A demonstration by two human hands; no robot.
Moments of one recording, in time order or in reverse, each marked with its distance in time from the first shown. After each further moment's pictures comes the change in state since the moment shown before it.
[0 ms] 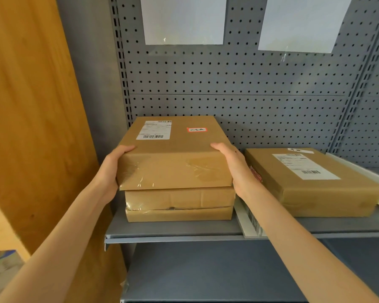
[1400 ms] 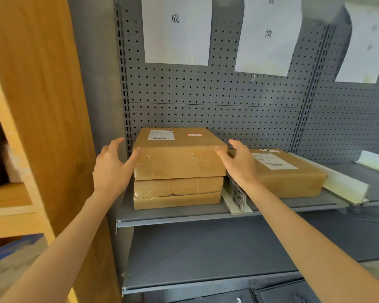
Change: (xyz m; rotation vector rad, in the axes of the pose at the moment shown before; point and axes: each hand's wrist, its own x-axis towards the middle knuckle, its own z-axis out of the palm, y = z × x) left_hand -0.043 0.000 -0.028 0.805 0.220 0.661; right_hand -0.077 -0.021 -0.006 -0.725 0.352 -0.373
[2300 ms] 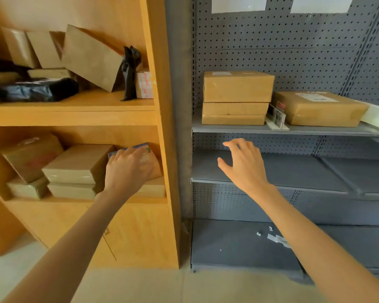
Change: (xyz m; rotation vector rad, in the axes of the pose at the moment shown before) left_hand -0.268 -0.047 -0.216 0.613 -0.145 0.110; right_hand -0.306 -0.049 0.001 -0.508 -0.248 -0.417
